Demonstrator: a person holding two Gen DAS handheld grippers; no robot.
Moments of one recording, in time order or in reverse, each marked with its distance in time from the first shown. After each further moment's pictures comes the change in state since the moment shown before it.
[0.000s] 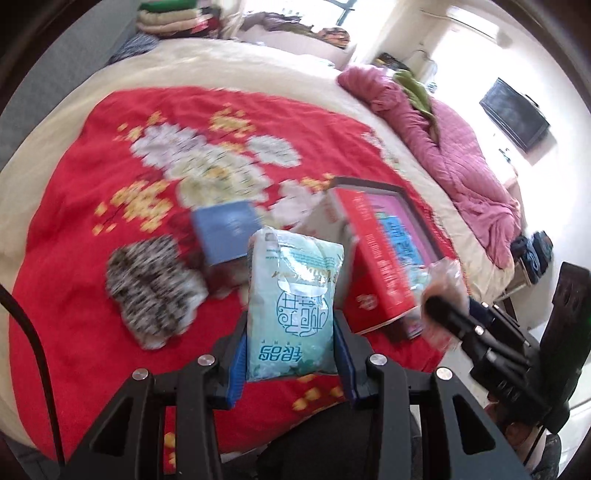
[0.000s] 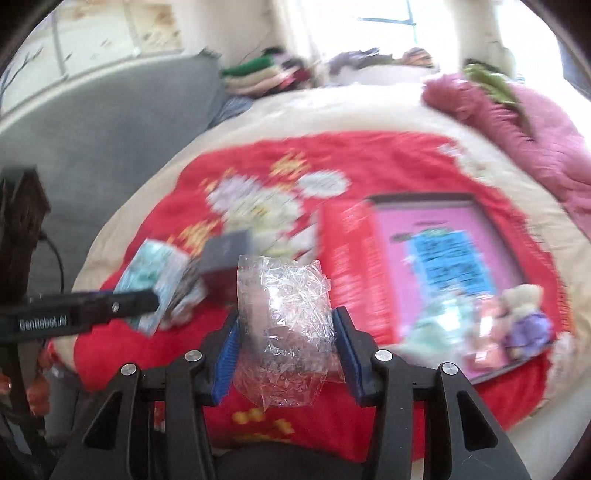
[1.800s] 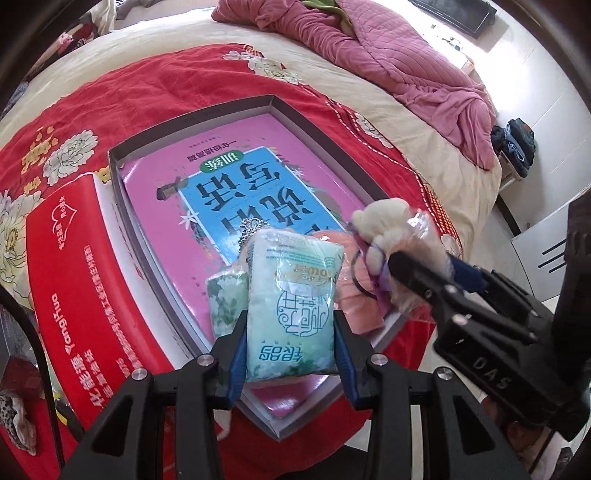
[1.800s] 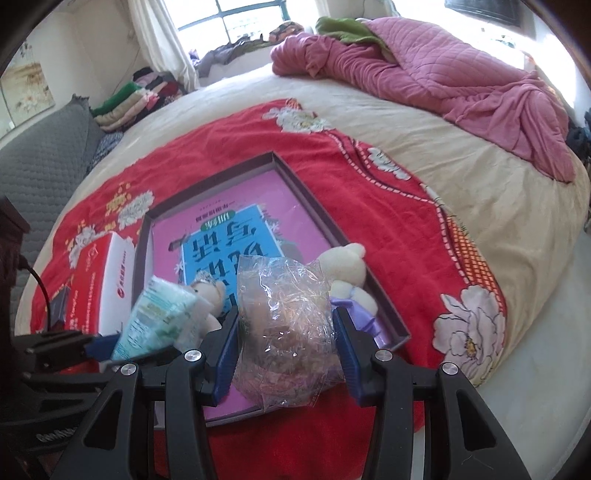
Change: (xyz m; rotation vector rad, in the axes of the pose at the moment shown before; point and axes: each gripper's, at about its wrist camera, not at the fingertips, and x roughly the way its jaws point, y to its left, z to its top) left arm 0.195 -0.204 0.020 0.320 0.250 -0.036; right arm 0.030 -0.214 -0.028 0.291 0.089 -0.248
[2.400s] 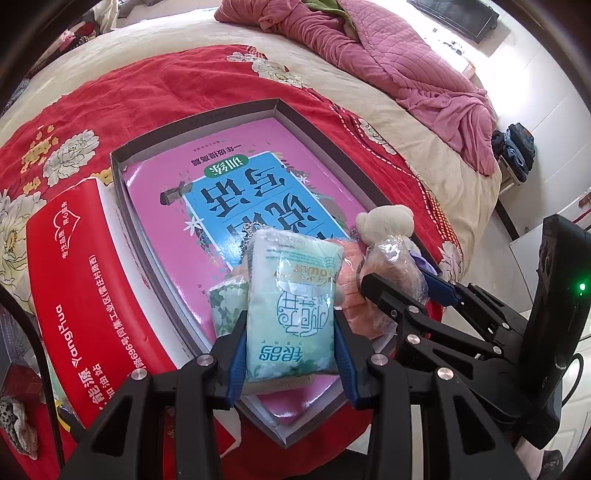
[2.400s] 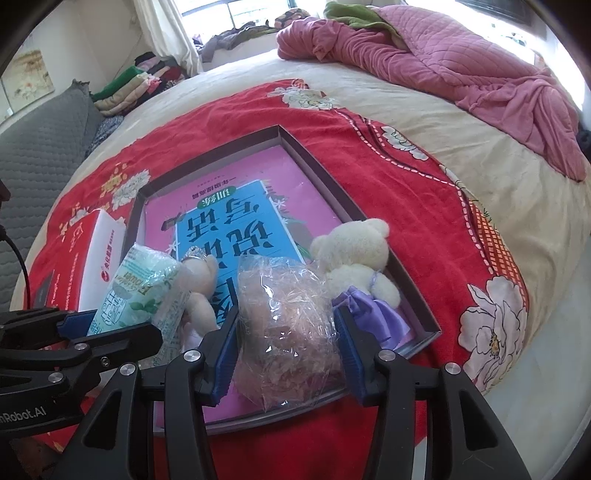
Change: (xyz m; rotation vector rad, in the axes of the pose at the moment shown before) left arm 0.000 0.004 0.004 -0.012 -0.006 -0.008; right arm 0.021 0.005 -0.007 -0.012 0.034 -0.002
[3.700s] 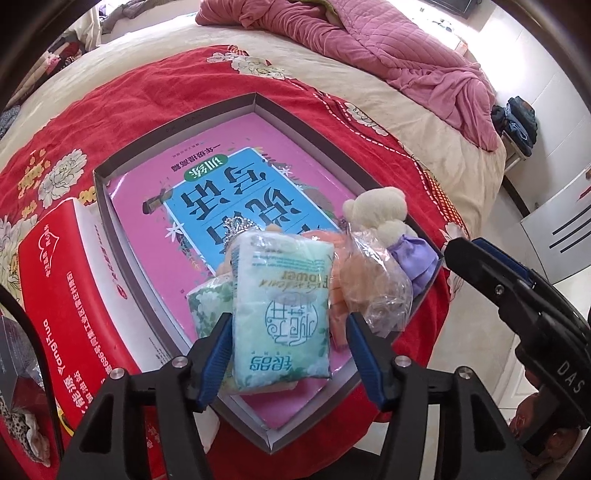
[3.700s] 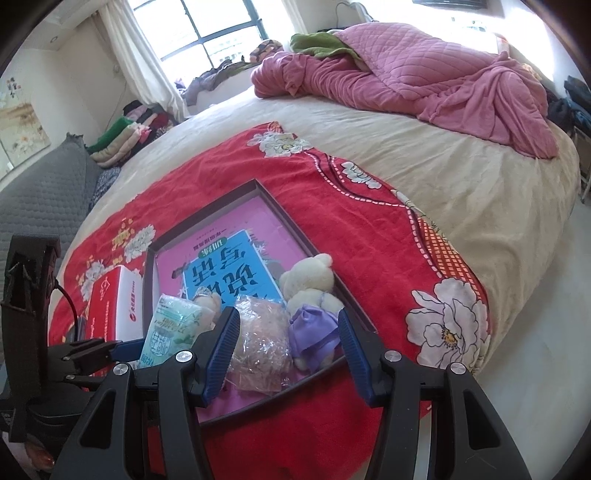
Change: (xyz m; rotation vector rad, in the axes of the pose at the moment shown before) left arm 0.011 -0.025 0.000 0.086 0.024 0.062; right arm -0.064 -0.037 0.001 0.138 -0.123 0.034
